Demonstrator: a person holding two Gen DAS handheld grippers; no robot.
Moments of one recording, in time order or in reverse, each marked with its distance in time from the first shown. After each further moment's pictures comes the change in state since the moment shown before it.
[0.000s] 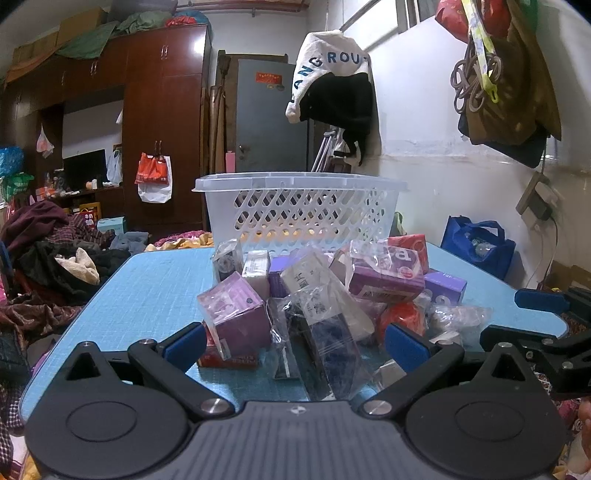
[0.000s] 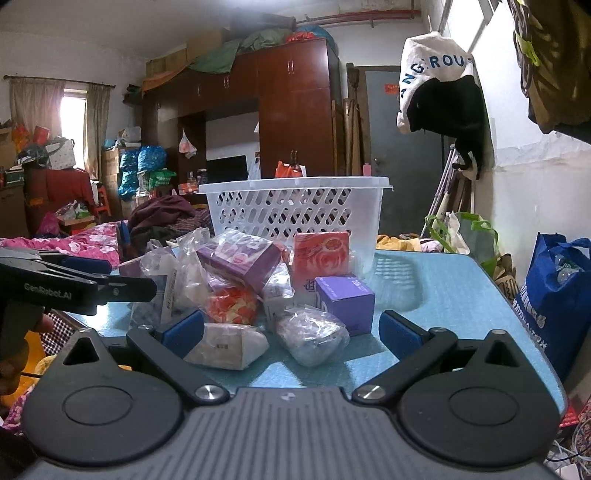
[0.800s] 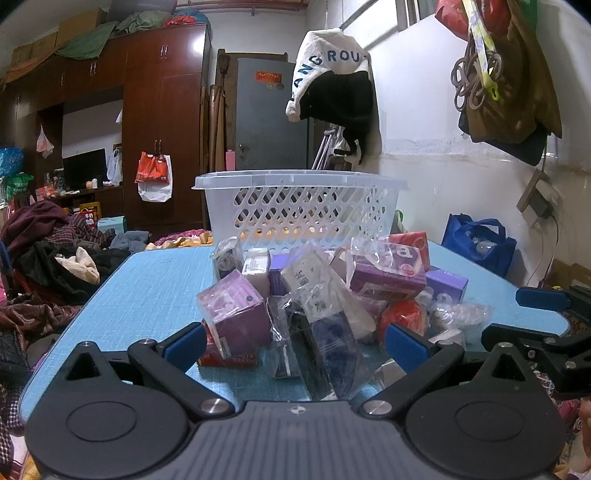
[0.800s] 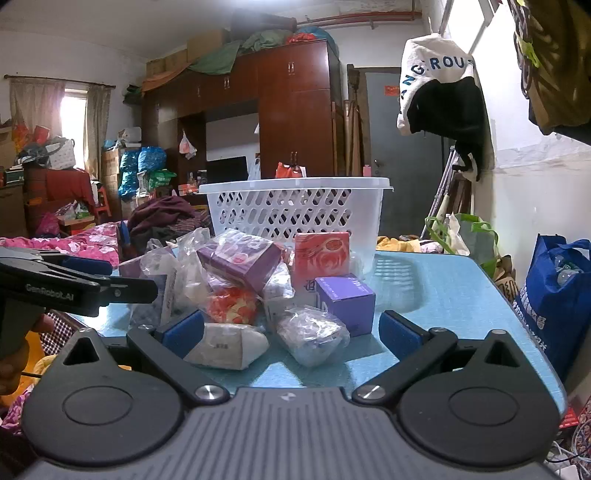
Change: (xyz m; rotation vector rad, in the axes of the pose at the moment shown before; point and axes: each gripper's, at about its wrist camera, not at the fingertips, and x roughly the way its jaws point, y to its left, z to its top) left arm 0.000 0.000 0.000 -0.001 0.000 0.000; right arm 0.000 0.000 -0.001 -0.002 -0.003 0.002
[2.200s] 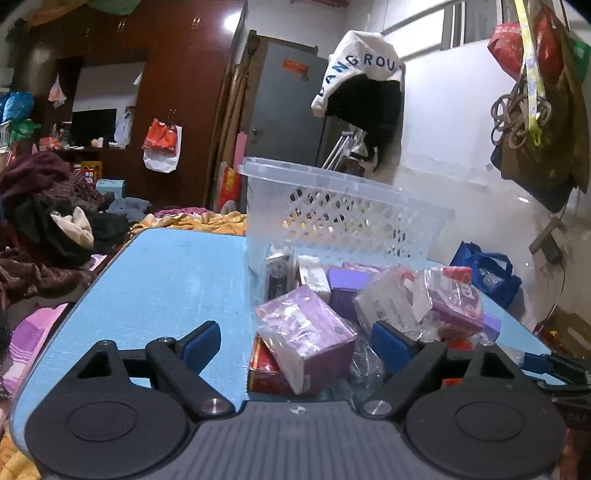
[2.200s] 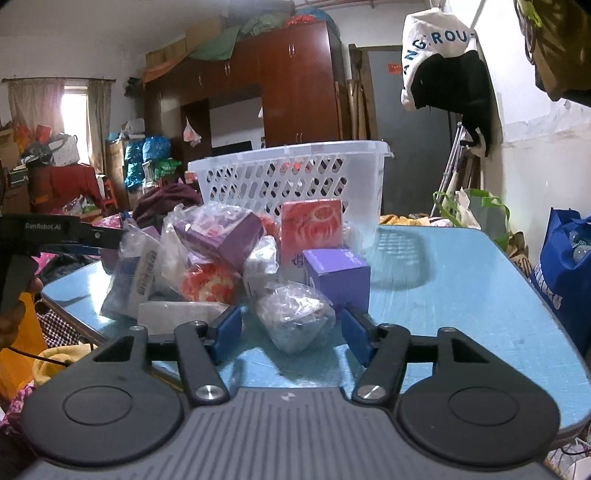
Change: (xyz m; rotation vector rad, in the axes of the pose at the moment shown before) left arm 0.034 0.066 0.012 -0.160 0.037 -0.052; right arm 0.021 -0.020 -0.014 0.038 0.056 0.046
